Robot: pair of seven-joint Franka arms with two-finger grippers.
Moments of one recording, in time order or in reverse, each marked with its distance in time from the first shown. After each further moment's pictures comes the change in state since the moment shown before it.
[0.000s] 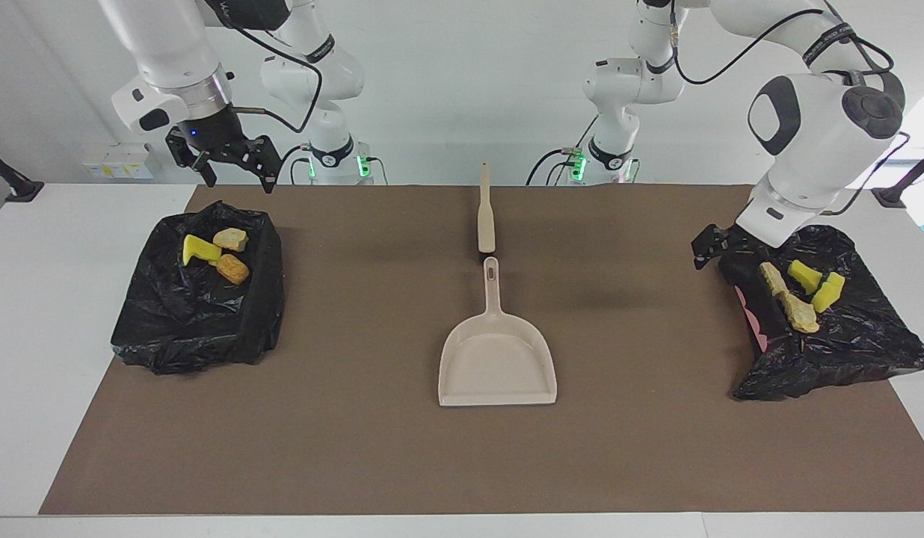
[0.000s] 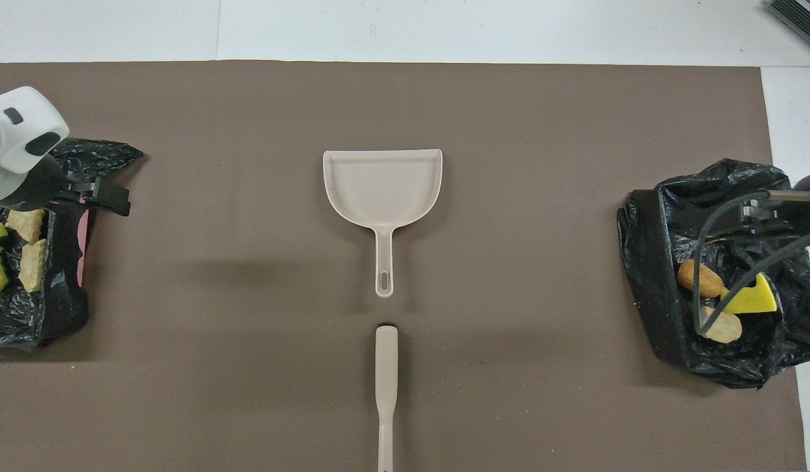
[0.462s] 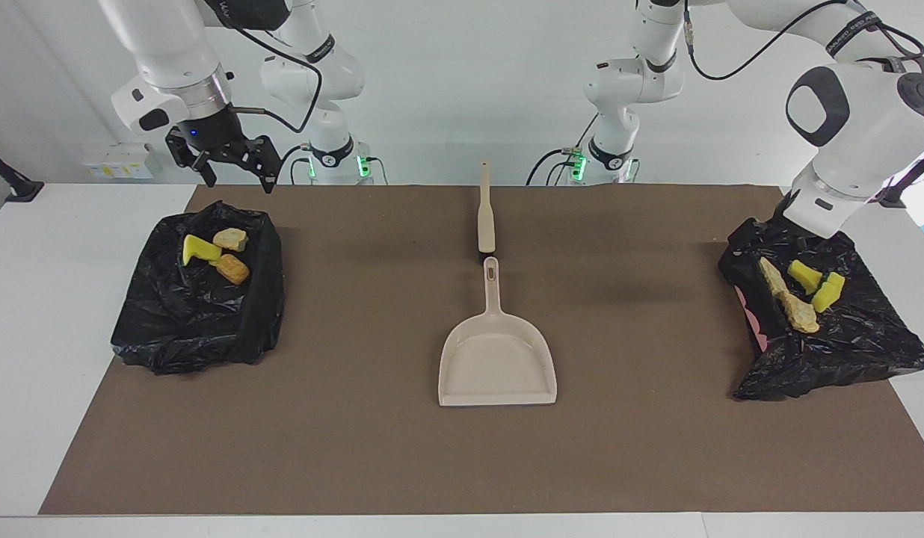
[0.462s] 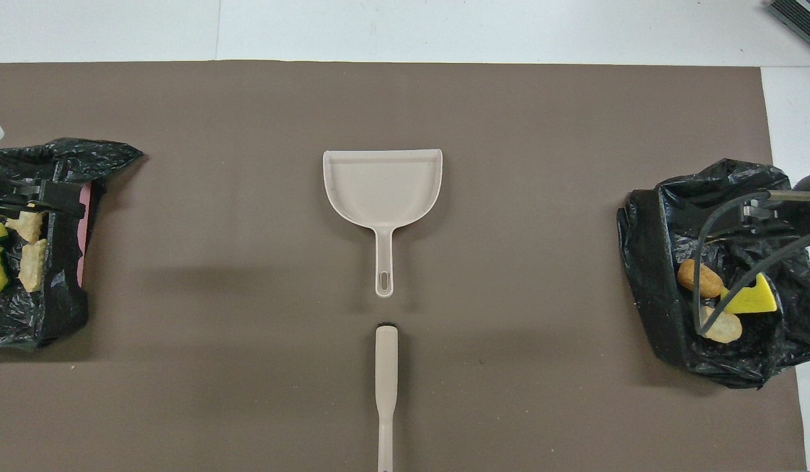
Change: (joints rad) left arm 0.066 -0.015 -0.024 0.008 -0.001 -0.007 -0.058; right arm 0.000 0.000 0.000 0.000 0.000 0.000 0.000
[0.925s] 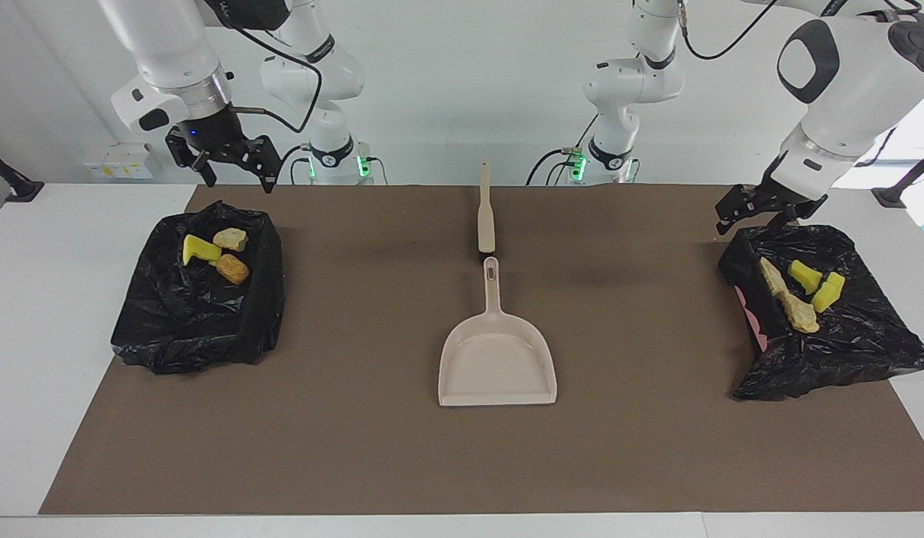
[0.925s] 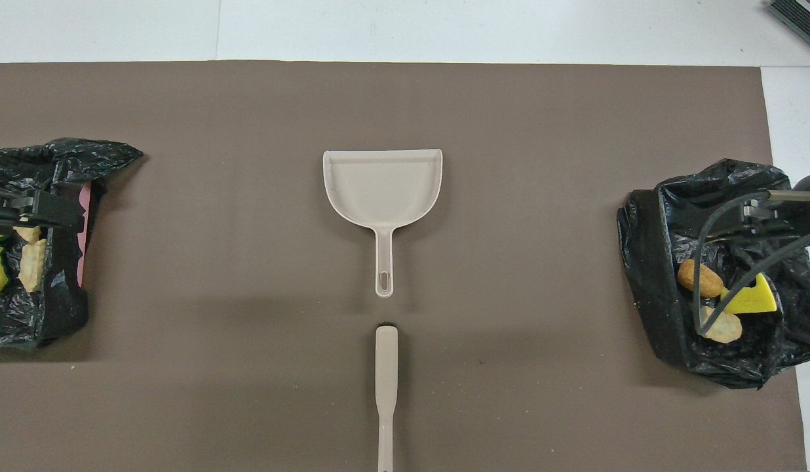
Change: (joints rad) left arm -0.003 -0.103 -0.031 0.005 0.005 -0.124 -0.011; right arm 0.000 0.000 0.000 0.000 0.000 0.000 0.000
